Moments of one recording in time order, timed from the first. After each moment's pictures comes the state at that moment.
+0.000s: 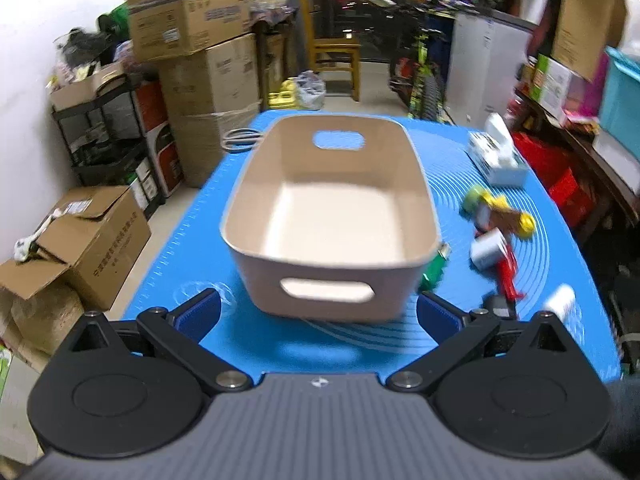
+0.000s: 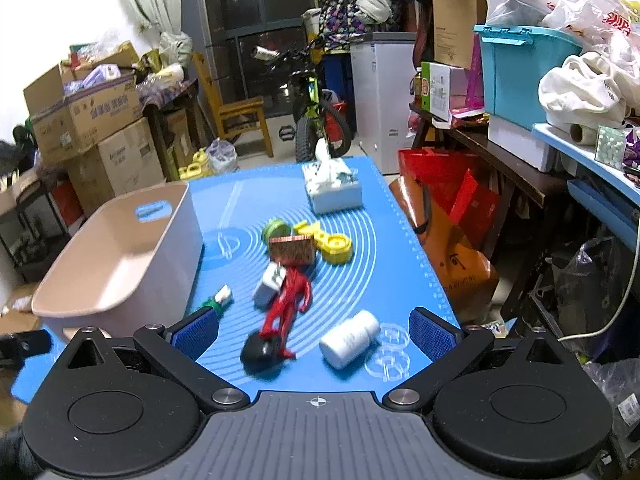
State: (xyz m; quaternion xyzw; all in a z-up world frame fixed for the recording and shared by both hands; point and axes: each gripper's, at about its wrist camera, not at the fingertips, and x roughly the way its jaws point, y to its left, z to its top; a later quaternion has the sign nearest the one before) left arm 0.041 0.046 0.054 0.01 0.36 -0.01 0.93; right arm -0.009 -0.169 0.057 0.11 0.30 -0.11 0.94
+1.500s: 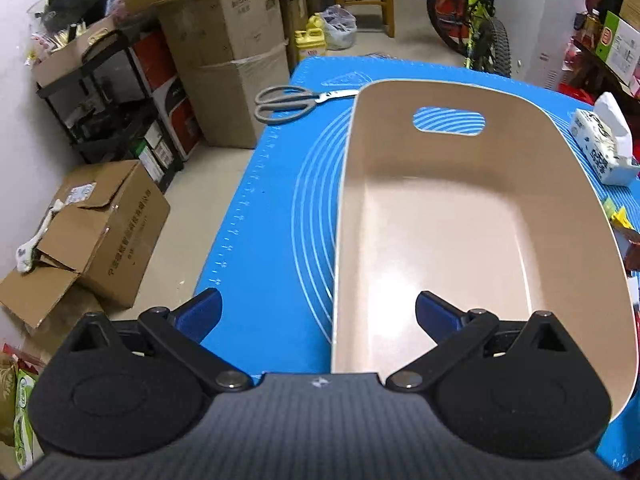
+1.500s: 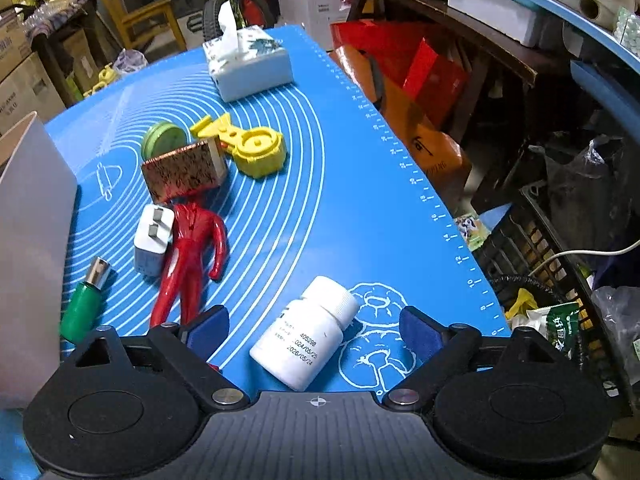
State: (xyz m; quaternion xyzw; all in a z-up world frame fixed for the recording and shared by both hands) left arm 0.199 0.117 0.017 0.05 0.47 0.01 0.88; right arm 0.127 -0.213 -0.053 0.16 0.48 -0.20 0.84
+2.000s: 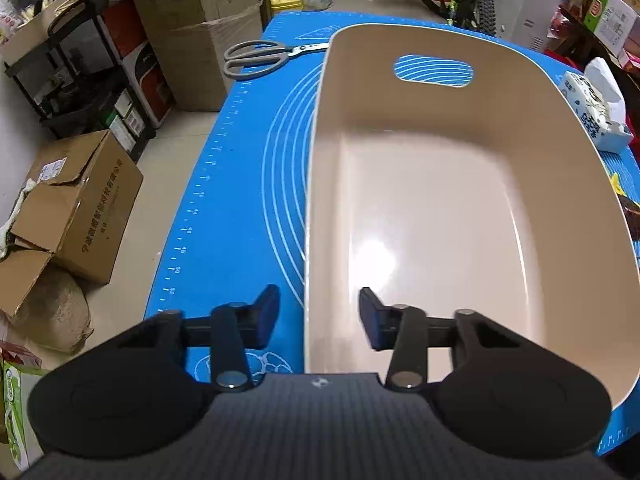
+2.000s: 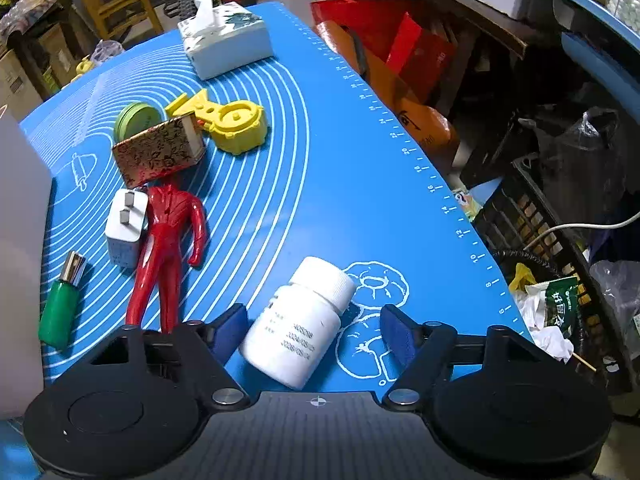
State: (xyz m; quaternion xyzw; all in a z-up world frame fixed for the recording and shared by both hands) left arm 0.209 0.112 -0.007 0.05 0.51 -0.02 0.86; right arm 0.133 -0.217 -0.069 0.18 0.50 -0.23 0.82
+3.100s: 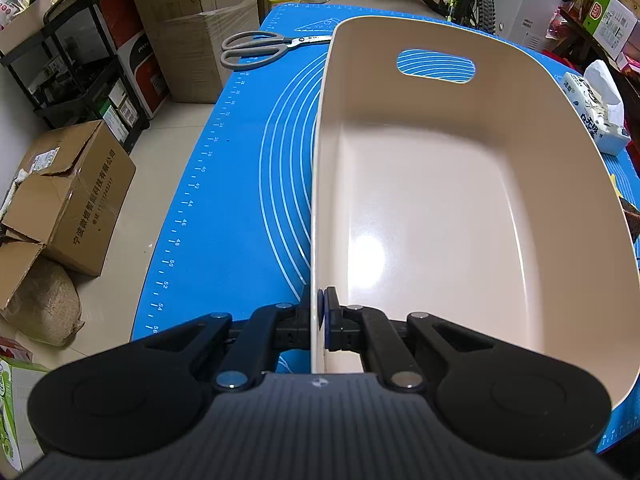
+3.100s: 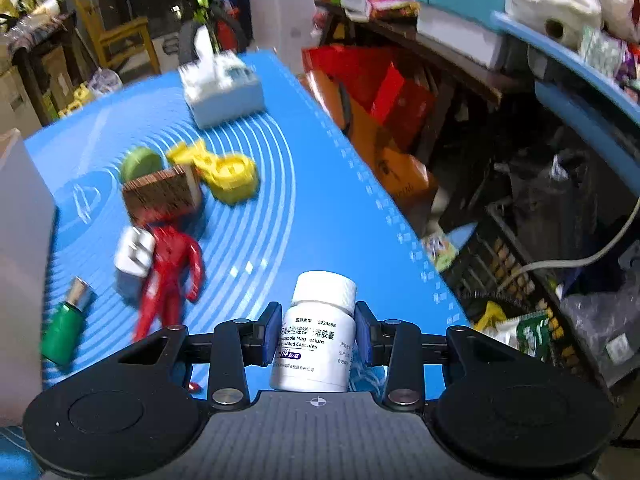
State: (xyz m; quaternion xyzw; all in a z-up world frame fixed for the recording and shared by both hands) left arm 0.212 0.120 -0.013 0.03 0.52 -0.03 0.85; right arm 0.121 -0.208 -0.036 0.13 0.44 -0.25 0.85
